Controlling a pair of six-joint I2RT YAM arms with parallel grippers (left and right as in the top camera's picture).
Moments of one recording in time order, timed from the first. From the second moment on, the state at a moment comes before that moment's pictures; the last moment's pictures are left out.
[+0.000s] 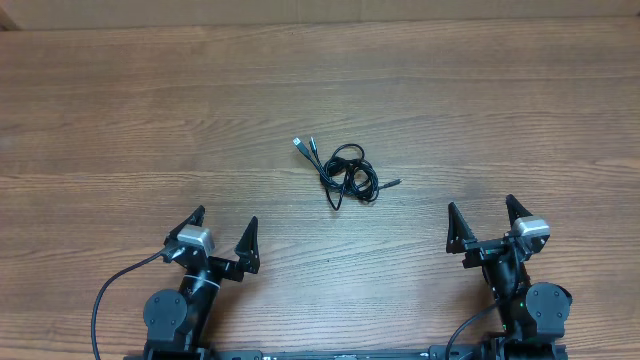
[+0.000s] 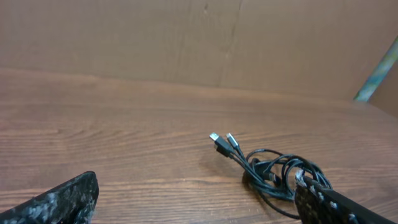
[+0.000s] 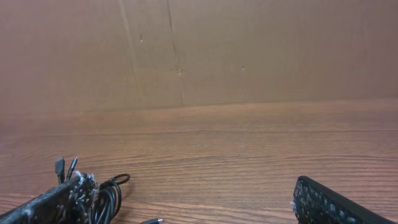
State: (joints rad) left arm -0.08 0.02 0.01 -0.06 0.21 -0.21; right arm -0.03 0.01 0.02 -0.02 -0.20 0.12
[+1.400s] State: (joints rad) left arm -0.08 1.00 0.99 -0.94 0.25 0.00; right arm -0.03 0.01 0.02 -0.02 -0.20 0.12
